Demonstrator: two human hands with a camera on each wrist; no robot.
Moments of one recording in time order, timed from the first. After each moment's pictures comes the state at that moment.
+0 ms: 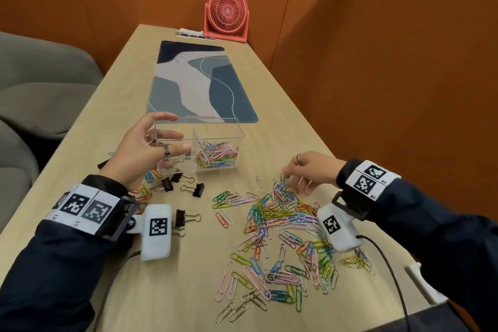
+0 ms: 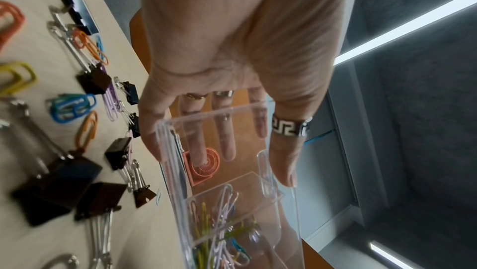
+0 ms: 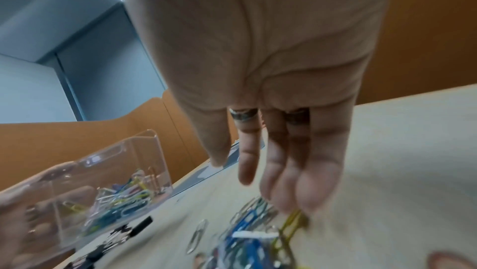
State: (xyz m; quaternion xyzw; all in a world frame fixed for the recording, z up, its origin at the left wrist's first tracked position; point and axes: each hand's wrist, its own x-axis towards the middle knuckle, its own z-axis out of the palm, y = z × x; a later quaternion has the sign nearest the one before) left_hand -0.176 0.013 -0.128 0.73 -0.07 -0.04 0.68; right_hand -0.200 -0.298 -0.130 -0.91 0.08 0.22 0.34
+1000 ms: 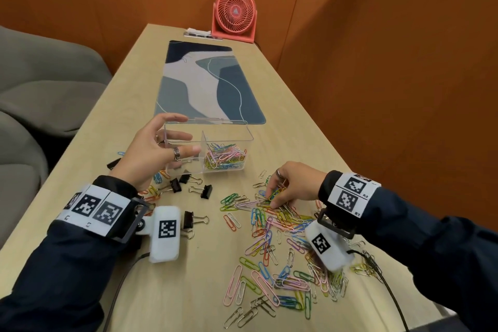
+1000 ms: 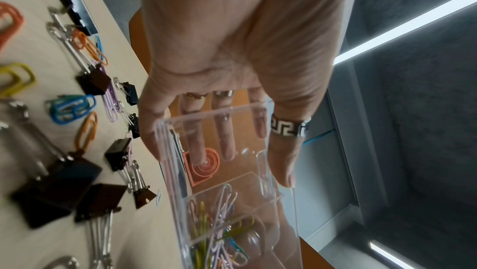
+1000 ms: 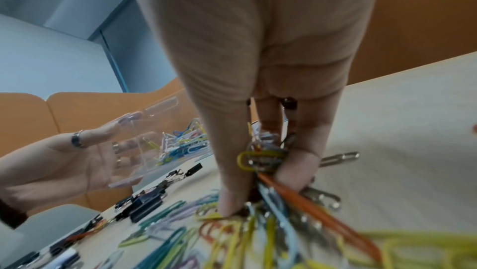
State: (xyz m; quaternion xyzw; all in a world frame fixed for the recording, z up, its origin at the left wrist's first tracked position) left_hand -0.176 0.013 -0.128 0.73 -0.08 -0.05 0.68; right_hand -0.203 -0.251 -0.135 -0.95 -0.06 0.21 0.22
